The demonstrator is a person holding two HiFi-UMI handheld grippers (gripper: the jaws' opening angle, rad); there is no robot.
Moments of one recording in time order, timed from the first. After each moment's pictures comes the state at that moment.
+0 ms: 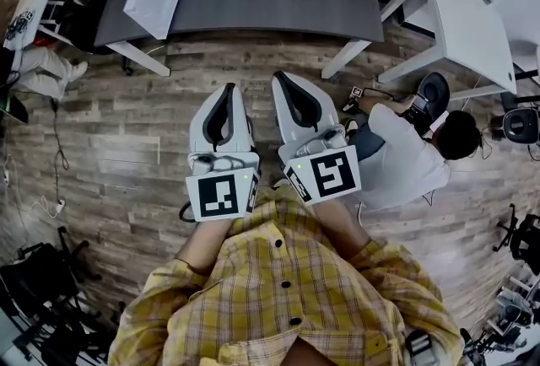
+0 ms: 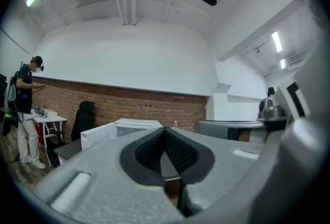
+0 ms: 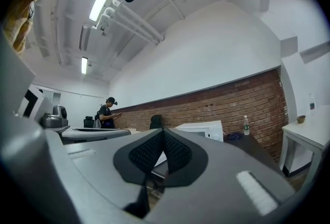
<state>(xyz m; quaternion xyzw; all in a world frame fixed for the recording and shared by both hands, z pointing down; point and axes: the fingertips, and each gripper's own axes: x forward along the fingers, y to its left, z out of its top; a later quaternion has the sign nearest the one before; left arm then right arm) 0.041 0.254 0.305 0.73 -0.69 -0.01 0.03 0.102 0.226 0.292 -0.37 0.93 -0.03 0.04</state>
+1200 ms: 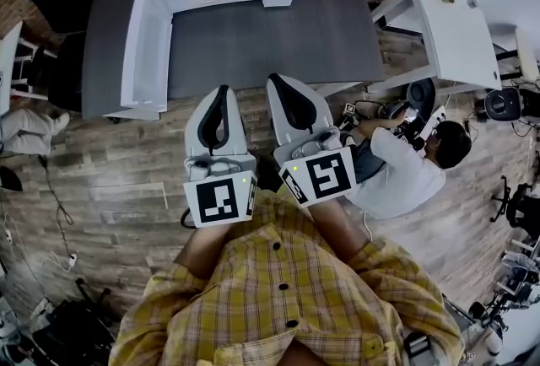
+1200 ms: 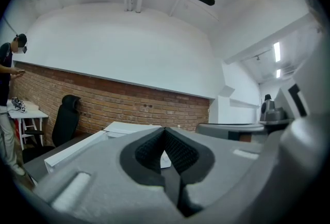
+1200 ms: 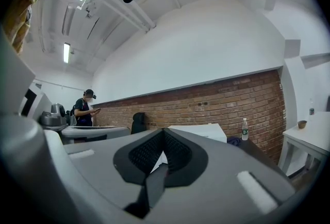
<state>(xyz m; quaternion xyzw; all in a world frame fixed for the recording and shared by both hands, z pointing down) -0.087 0.036 0.283 0.76 -0.64 -0.03 0.04 -0.023 0.016 0.274 -0.44 0.90 -0.03 0.01</state>
